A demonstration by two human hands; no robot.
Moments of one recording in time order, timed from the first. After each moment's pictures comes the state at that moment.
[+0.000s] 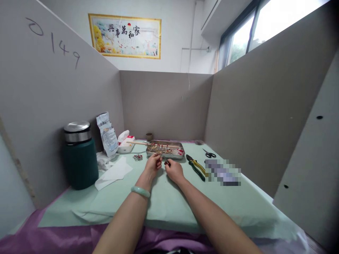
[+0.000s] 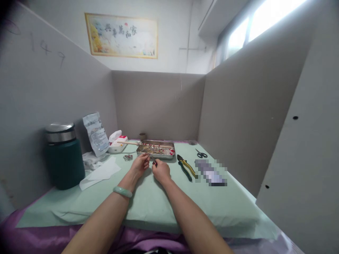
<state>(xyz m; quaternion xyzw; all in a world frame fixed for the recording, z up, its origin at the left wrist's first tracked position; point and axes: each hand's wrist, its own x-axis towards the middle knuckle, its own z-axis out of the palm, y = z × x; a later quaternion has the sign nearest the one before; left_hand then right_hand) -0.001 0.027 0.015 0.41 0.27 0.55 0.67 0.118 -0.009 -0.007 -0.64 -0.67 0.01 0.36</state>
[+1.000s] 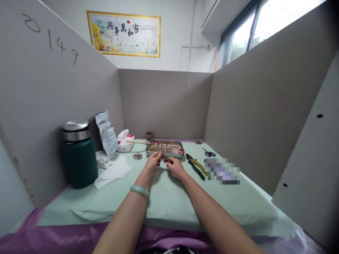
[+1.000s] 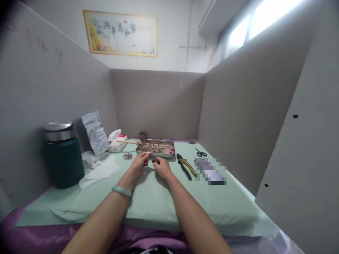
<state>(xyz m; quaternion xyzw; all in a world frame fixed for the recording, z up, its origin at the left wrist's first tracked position) -0.004 0.025 0.014 0.52 0.35 0.53 0.56 0.137 0.000 -0.003 -0.52 -0.70 0.19 0.45</state>
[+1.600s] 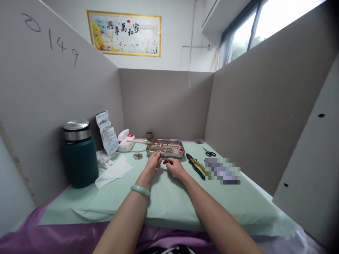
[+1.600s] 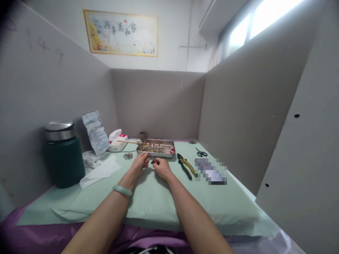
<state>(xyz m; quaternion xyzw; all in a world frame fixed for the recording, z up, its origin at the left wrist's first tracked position) -0.002 0.022 0.016 0.52 0.34 0.53 0.58 0.134 -0.003 -0.003 -0.50 -0.71 0.20 0.44</state>
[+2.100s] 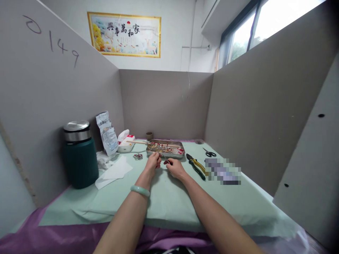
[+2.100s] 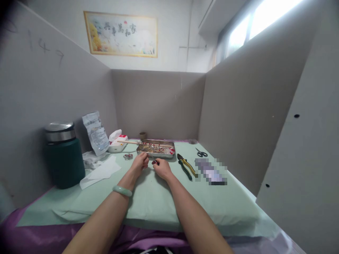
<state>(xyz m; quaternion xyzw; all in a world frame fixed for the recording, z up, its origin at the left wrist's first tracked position) -0.003 0.022 0.017 0.51 0.34 0.53 0.59 0.133 -0.005 -0.001 -0.54 -0.71 0.17 0.42</state>
